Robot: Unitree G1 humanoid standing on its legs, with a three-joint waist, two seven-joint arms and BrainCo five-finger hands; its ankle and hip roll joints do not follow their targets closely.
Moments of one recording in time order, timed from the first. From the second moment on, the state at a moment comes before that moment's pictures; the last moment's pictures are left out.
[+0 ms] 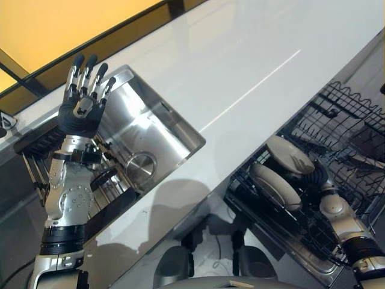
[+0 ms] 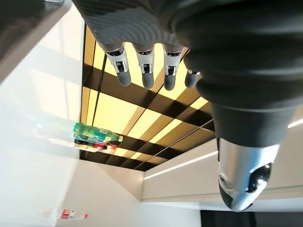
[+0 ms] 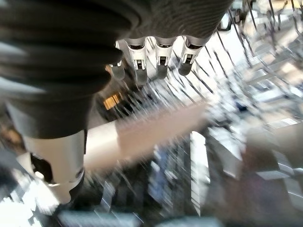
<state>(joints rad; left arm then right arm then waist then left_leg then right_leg) -0.20 0.48 0.21 -0.10 -1.02 -0.14 -0.32 -0.11 -0.59 0.01 0.45 -0.16 -0.08 -0.25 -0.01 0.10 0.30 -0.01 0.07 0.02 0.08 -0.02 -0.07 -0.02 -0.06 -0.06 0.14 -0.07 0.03</state>
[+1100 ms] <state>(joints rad) 0.01 0.28 0.24 -0.10 -1.06 -0.12 -0.36 0.09 -0.39 -0.19 0.32 -0.09 -0.05 -0.87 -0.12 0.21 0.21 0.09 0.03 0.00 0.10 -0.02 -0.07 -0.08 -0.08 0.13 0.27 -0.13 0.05</state>
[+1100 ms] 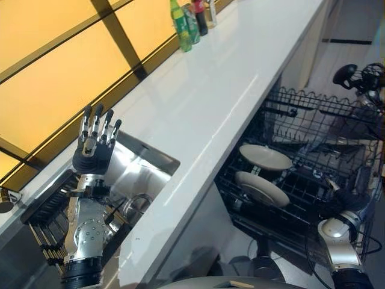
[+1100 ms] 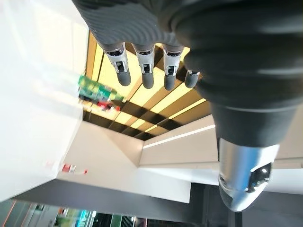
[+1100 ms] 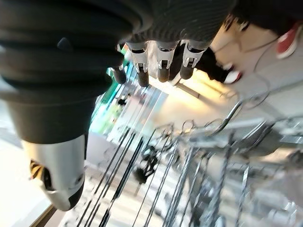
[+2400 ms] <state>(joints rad) 0.03 0.29 0.03 -0.10 -1.21 -0.21 -0.32 0.04 -0.62 -0.15 0.35 0.03 -0.19 -0.53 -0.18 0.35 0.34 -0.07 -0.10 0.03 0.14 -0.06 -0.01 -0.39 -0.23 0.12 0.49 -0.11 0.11</state>
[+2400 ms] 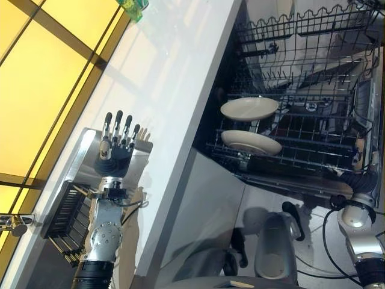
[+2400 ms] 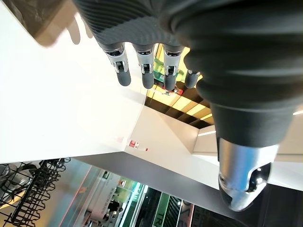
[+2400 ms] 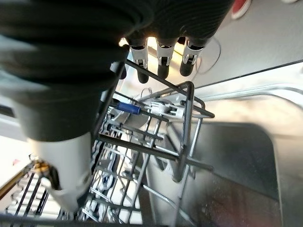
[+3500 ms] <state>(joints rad) 0.15 0.24 0.05 -0.12 -1.15 -0.16 -0.24 0.15 -0.52 -0.04 0.36 0.17 -0.08 -0.11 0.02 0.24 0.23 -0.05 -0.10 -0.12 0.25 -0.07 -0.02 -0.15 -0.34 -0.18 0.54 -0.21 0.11</state>
